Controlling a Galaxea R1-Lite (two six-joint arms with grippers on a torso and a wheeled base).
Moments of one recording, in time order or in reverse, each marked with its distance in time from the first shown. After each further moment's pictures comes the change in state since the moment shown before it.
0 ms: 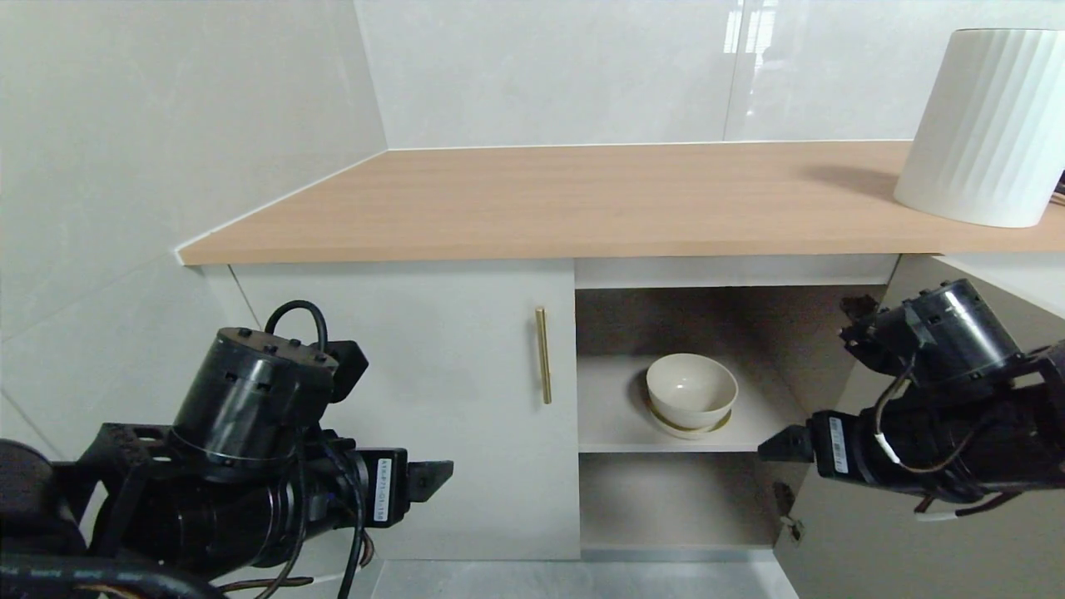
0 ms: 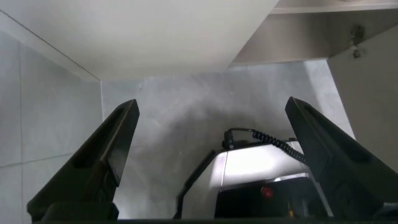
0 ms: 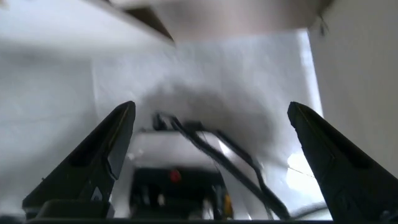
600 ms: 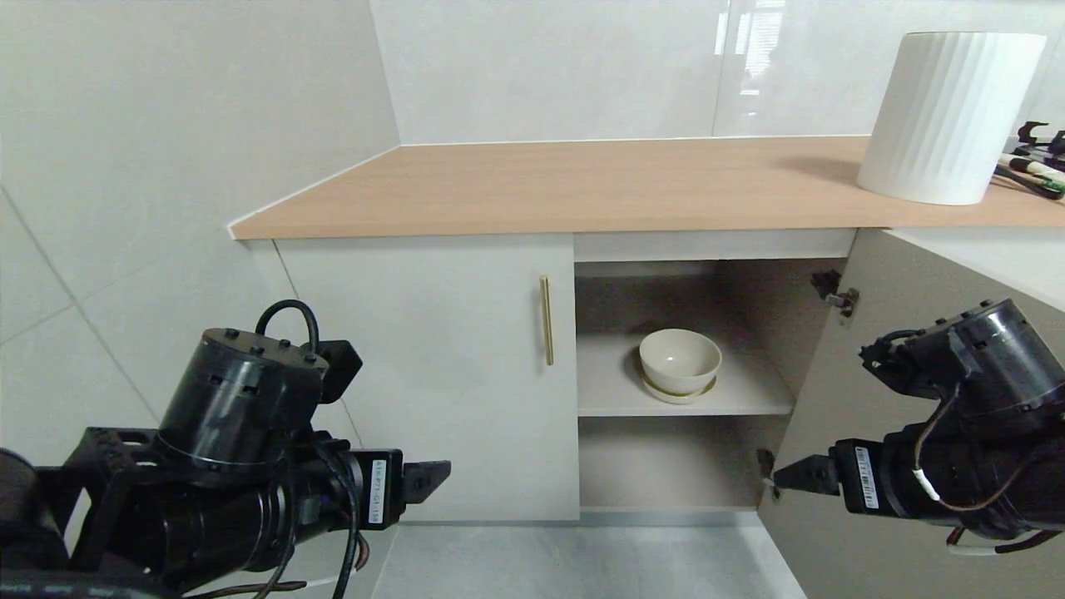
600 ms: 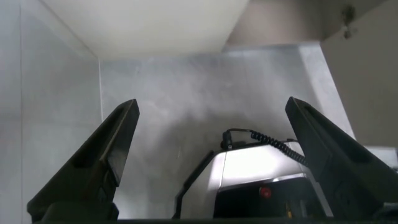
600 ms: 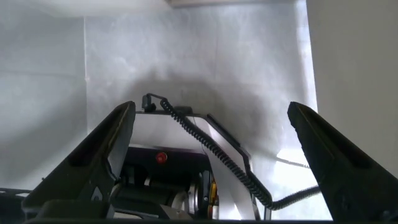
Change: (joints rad) left arm 0.000 -0.017 0.005 -0.002 0.000 -0.004; right arm 0.029 -0.077 0.068 0.001 -0.004 -0.030
